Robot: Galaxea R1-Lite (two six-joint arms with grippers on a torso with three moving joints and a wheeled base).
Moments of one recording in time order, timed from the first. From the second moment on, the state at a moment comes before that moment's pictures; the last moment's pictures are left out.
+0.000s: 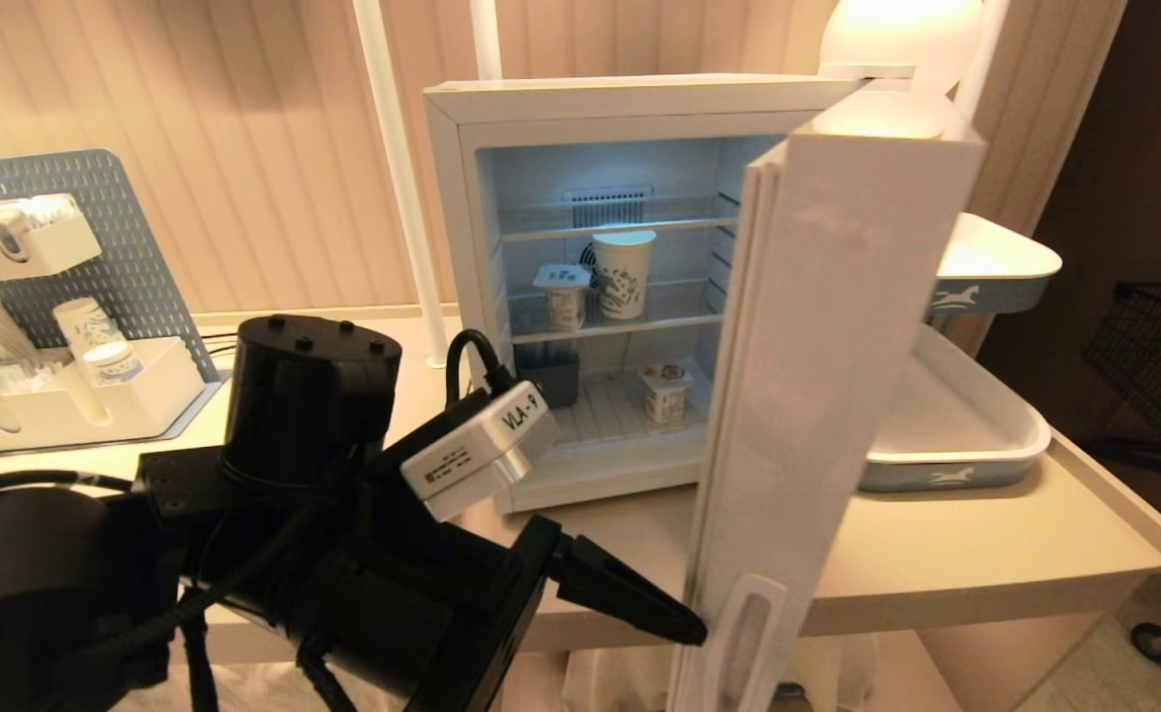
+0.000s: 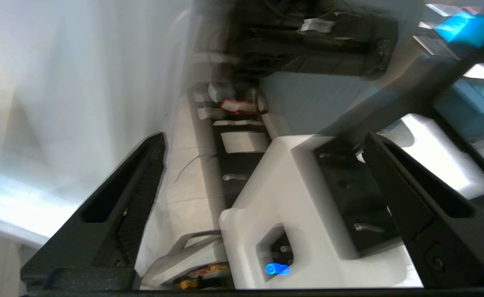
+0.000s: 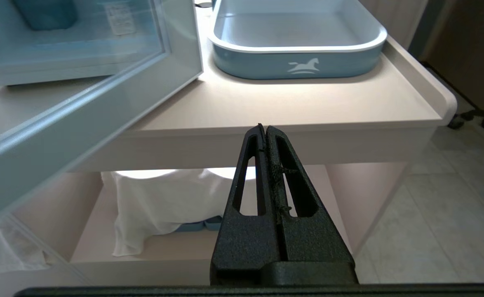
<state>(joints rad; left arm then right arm) -0.70 1.58 -0.85 -0.35 -1.09 0.14 0.00 0.00 -0.02 0.07 0.01 -0.03</state>
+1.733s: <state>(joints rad) -0.57 1.24 -0.66 -0.31 0.19 0.02 0.00 0.00 -0.02 0.07 0.01 -0.03</state>
